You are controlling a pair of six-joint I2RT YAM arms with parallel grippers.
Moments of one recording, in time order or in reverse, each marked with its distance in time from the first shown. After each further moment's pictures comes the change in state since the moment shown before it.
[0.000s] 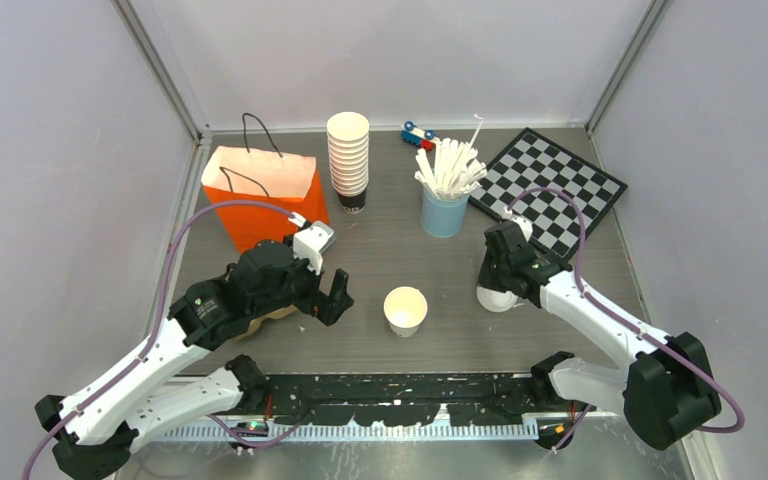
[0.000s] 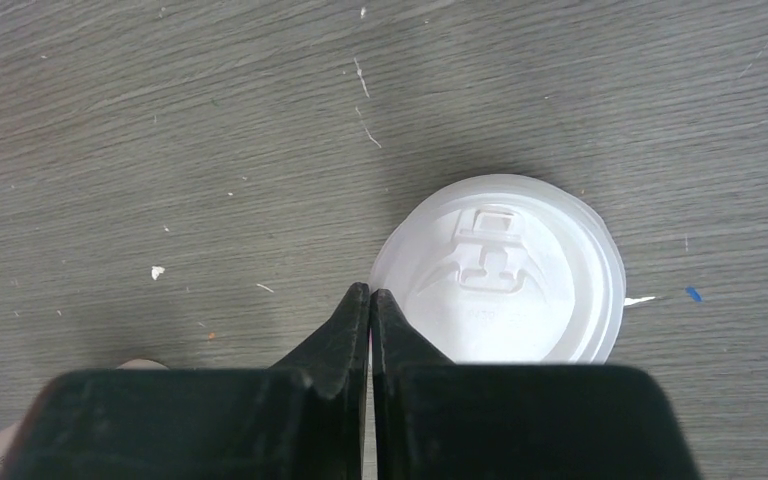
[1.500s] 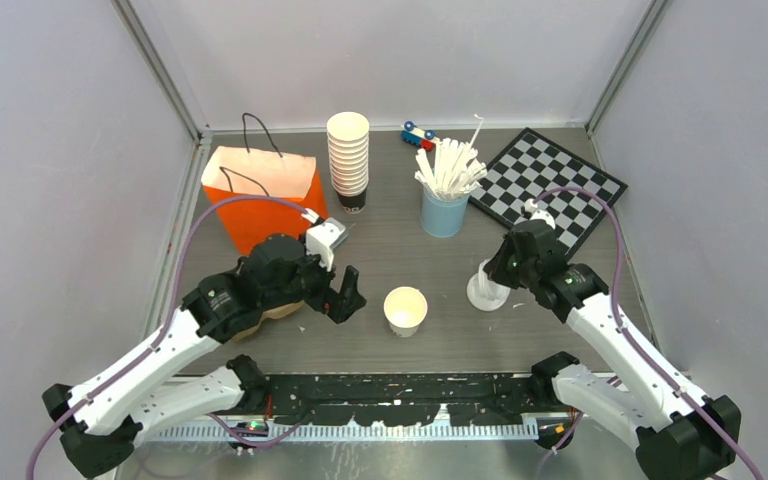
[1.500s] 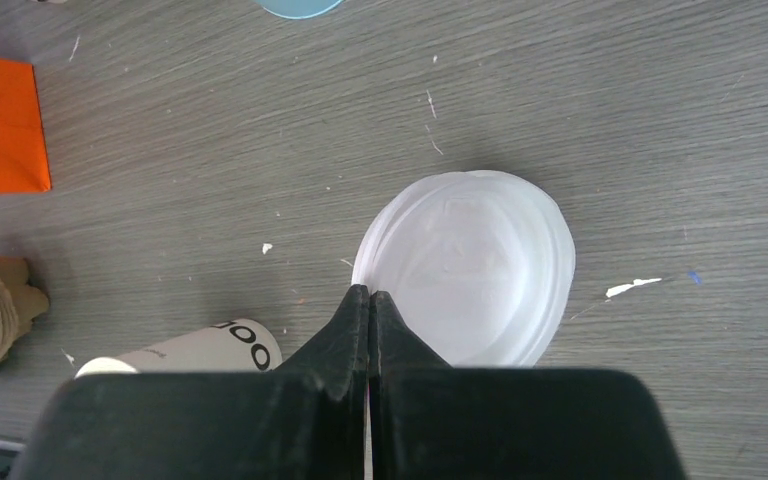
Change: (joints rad) left arm 0.000 0.044 -0.002 0.061 0.079 -0.024; right arm -0.048 -0.240 0.052 -0.104 -0.080 0.012
